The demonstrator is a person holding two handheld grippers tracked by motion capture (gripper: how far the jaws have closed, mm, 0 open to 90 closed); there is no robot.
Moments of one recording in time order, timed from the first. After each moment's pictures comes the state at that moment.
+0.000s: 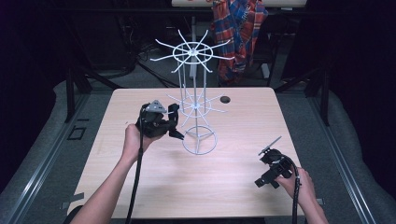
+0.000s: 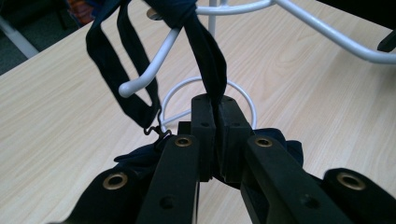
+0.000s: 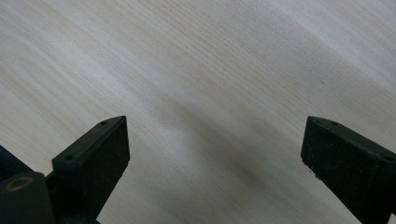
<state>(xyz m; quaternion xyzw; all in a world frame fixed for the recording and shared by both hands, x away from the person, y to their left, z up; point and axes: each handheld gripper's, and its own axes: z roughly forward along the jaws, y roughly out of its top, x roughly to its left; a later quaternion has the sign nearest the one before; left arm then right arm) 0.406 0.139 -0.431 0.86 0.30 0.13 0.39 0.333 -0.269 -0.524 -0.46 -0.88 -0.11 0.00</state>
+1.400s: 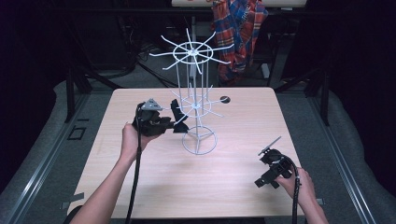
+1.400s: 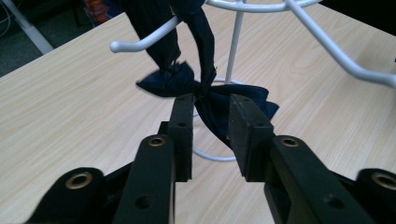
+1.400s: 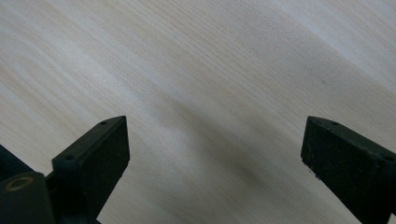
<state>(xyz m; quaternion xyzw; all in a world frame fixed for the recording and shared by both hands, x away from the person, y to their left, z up) 0.410 0.149 -0.432 0.84 0.33 0.14 0.40 0.333 -0.269 -0.524 -0.46 -0.88 -0.10 0.00</state>
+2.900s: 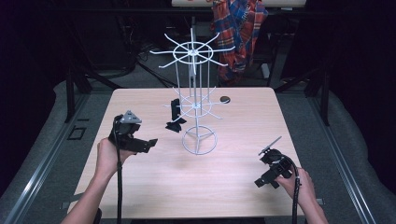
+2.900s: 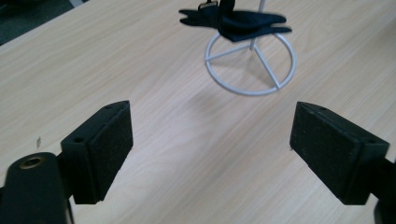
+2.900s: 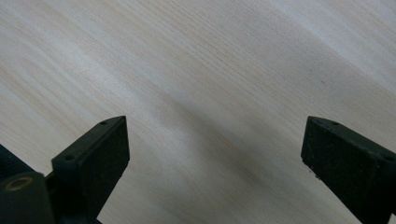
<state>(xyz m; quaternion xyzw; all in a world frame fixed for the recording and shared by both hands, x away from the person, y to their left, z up) 0.358 0.200 -0.431 0.85 0.38 0.17 0.33 0.333 -0.269 -0.523 -0.46 -0.88 -0.11 0.00</state>
